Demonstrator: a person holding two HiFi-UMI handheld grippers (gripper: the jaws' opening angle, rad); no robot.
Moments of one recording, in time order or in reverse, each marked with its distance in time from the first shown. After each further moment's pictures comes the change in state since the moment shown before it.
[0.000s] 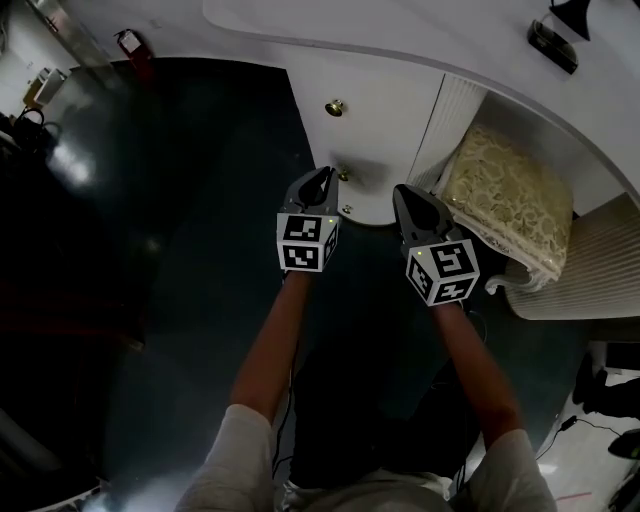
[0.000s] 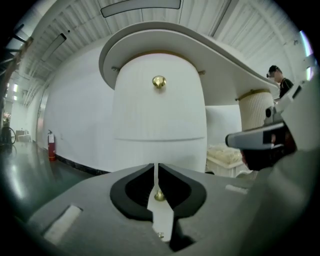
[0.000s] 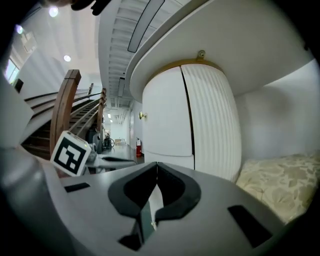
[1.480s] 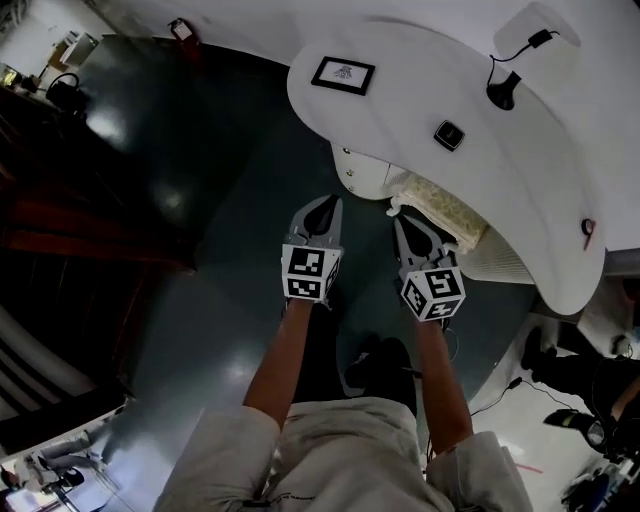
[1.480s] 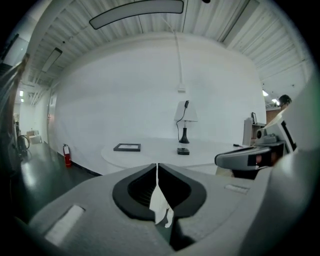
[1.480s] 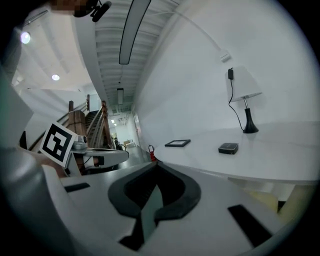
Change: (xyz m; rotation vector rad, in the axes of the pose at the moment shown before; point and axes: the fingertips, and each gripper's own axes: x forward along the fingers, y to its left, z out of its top) left arm -0.247 -0.107 0.393 -0.051 0.105 0.057; right arm -0.214 0.075 0.358 0.174 0.124 0.091
